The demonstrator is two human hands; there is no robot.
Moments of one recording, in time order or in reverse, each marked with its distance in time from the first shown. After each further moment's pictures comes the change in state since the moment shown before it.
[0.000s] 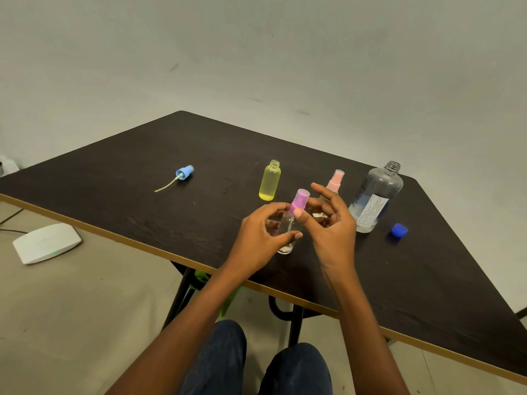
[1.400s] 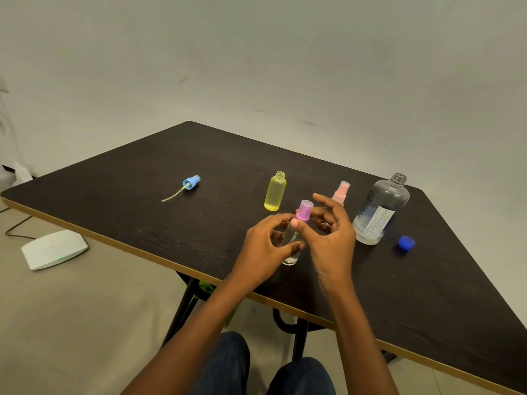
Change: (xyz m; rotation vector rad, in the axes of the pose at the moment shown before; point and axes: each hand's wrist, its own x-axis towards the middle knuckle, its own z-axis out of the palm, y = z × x) left_hand 0.001 0.000 0.000 0.013 0.012 0.021; right_hand 0.003 0.000 0.012 -0.035 0.049 -0.037
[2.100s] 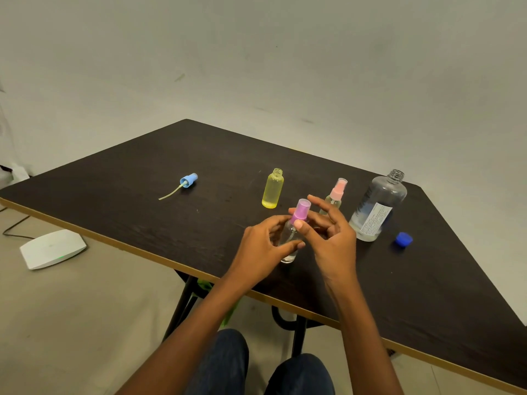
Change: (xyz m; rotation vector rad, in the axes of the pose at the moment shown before) left_hand -0.005 0.008 -0.001 -0.002 -0.034 -0.059; right_hand -0.005 0.003 -0.013 0.079 -0.131 0.080
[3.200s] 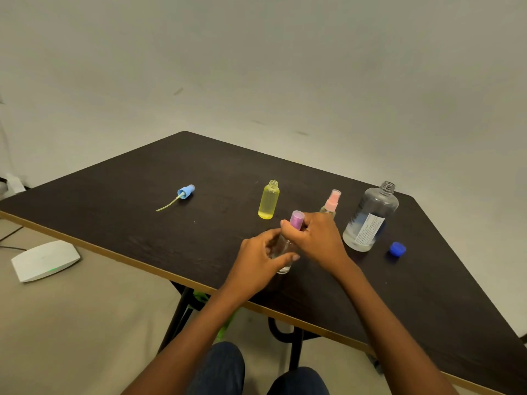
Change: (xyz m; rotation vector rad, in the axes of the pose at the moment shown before) left_hand -0.001 0.000 0.000 0.004 -0.025 -0.055; right_hand 0.040 -0.010 0.001 -0.700 -0.250 -0.111
